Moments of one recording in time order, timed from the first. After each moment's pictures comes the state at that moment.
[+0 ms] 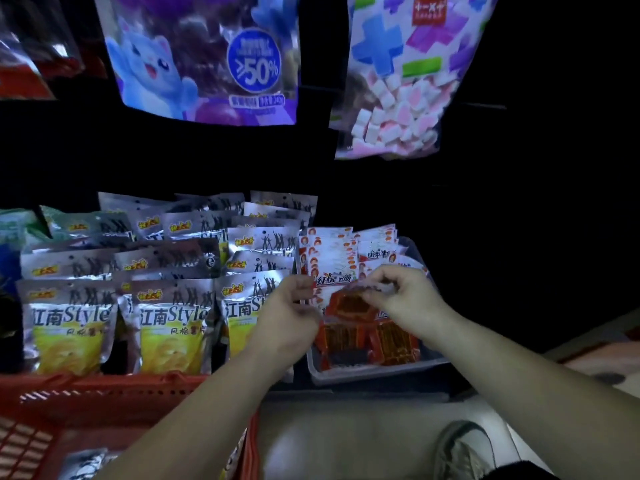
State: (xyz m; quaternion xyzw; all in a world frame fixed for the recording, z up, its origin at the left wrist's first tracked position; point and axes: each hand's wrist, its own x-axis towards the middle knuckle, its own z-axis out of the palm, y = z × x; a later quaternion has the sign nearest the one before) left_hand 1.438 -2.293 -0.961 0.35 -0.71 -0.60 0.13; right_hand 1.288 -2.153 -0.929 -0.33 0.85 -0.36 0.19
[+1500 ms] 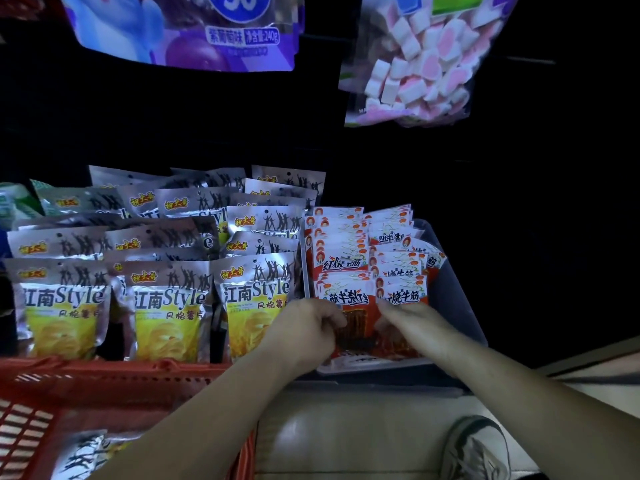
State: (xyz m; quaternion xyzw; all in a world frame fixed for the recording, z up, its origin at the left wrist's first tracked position) left_hand 1.428 -2.287 -1.004 0.25 -0.87 -0.42 0.02; right_hand 1.266 -2.132 -1.005 -0.20 0.85 -0.31 0.38
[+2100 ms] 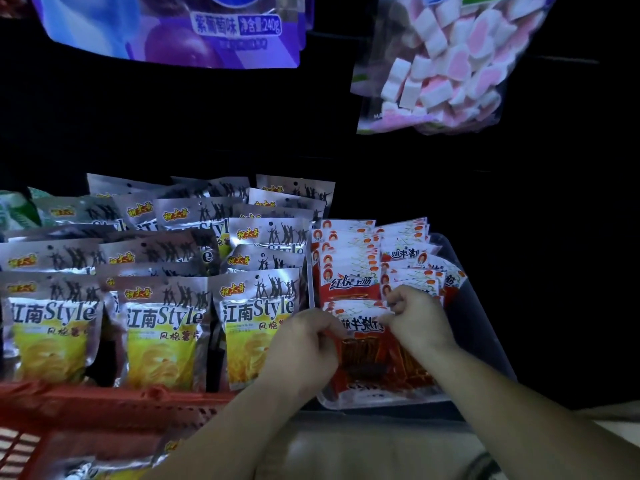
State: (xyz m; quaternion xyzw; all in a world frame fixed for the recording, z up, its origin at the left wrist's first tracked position) left_hand 1.418 -2.294 -1.021 0.29 -0.84 -0.44 0.14; right_hand 1.241 -2.186 -1.037 -0.21 0.92 -0.27 0.19
